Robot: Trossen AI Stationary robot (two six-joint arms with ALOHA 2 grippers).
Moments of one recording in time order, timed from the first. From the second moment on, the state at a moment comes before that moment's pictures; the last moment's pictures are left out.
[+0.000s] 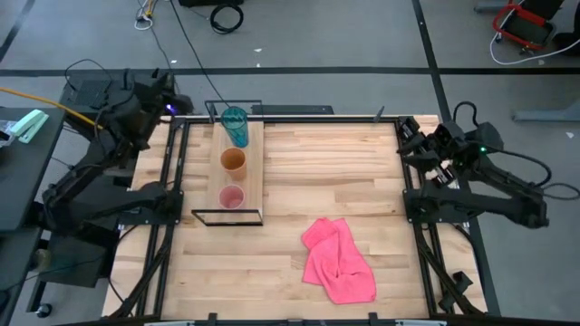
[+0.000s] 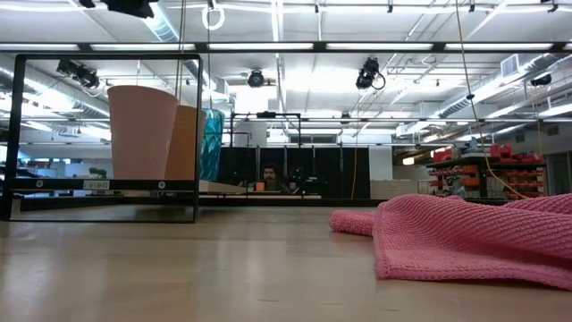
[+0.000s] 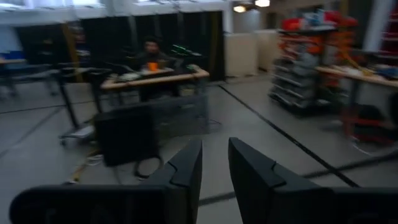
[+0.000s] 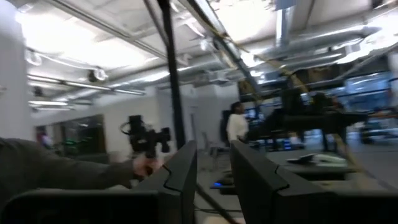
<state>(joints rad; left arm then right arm) 0.69 0.74 1.03 -0.29 -0.66 0.05 -0.46 0.44 0.64 0.34 -0.72 0.49</state>
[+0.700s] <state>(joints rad) 0.94 0.51 1.03 -0.46 -0.66 0.02 -0.70 0.44 0.73 0.46 -0.80 0.52</state>
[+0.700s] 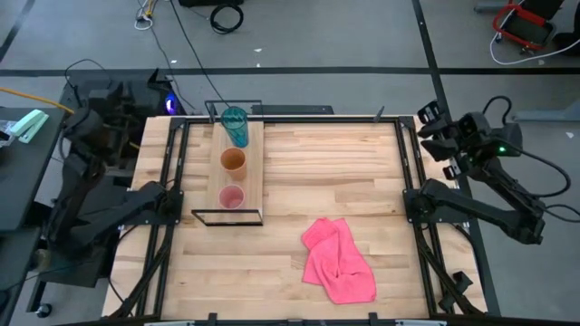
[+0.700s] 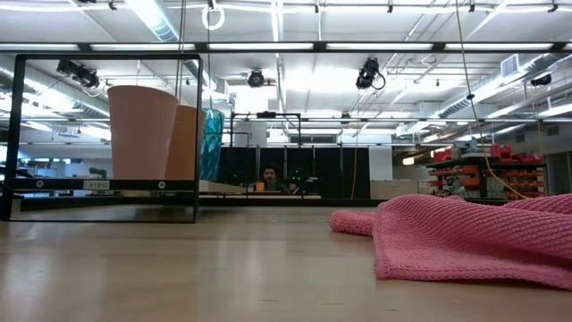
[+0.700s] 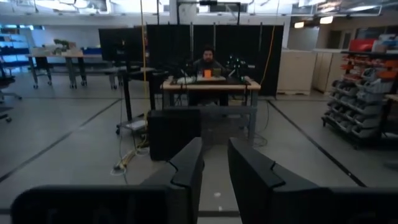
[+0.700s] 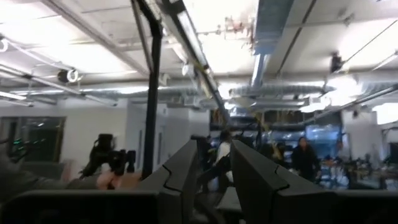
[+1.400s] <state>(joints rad) 0.94 0.23 0.82 -0.53 -0.67 -0.11 -0.70 0.04 0.59 0.31 -0.76 0.54</state>
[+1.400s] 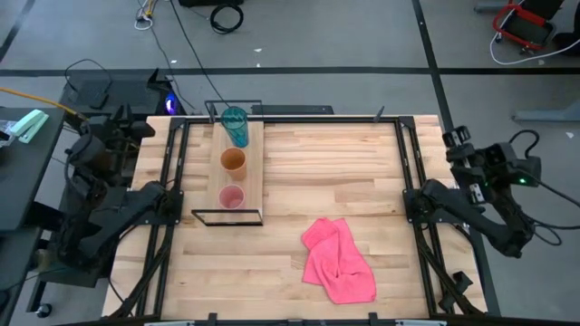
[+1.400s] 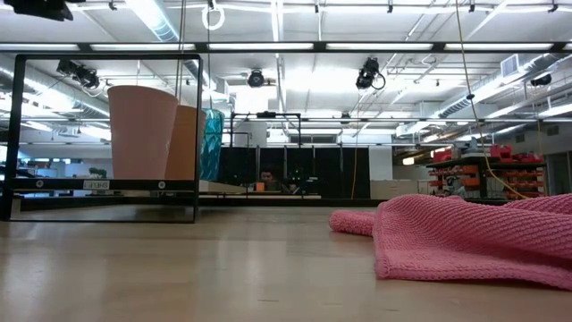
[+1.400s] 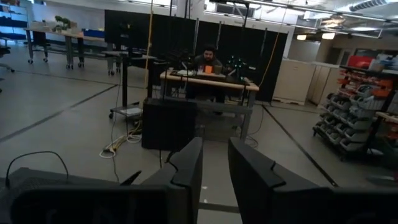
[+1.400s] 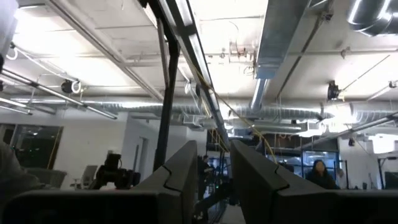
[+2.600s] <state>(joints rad) 0.94 0.01 0.43 -0.43 -0.44 -0.21 -0.70 0.00 0.19 0.34 -0.65 0.49</state>
